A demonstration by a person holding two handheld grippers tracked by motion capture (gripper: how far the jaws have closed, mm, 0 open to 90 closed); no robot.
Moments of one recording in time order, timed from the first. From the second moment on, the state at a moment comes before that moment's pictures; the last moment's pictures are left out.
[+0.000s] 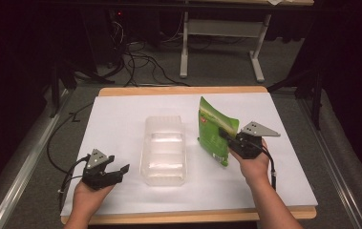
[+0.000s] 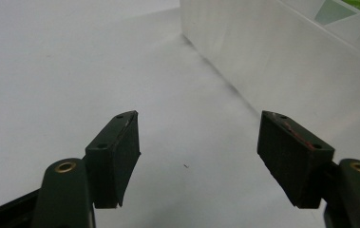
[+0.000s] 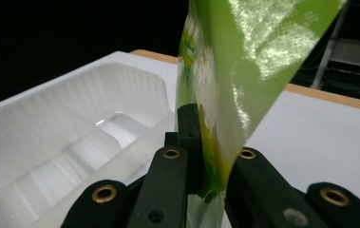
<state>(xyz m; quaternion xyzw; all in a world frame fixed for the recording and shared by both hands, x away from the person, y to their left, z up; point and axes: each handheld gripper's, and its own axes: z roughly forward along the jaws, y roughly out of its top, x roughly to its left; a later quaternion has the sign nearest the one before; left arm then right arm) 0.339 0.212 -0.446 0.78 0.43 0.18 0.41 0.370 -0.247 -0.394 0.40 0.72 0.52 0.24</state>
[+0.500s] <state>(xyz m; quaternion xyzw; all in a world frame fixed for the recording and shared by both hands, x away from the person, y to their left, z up) 0.339 0.212 -0.447 0.78 0.43 0.19 0.41 0.359 -0.252 -0.343 0.31 0.71 0.59 0.21</state>
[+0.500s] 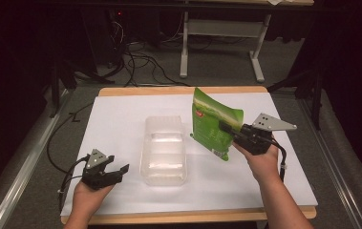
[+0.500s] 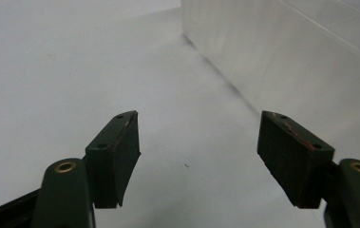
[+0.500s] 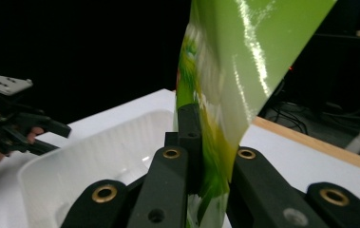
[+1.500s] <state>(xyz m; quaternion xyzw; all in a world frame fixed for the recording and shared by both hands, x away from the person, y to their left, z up) 0.338 0.216 -0.449 0.78 0.44 0.19 0.40 0.406 -0.164 -0.333 0.18 0.76 0.62 0.10</state>
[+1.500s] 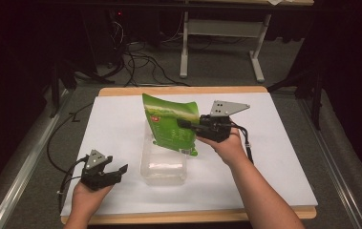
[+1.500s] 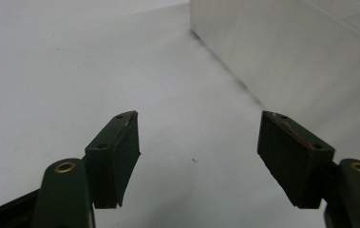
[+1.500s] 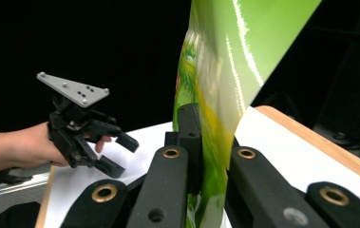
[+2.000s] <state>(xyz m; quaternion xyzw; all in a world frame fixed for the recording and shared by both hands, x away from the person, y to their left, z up) 0.336 0.217 -0.449 0.78 0.44 0.19 0.40 0.425 -0.137 -0.343 0.14 0.78 0.60 0.06</state>
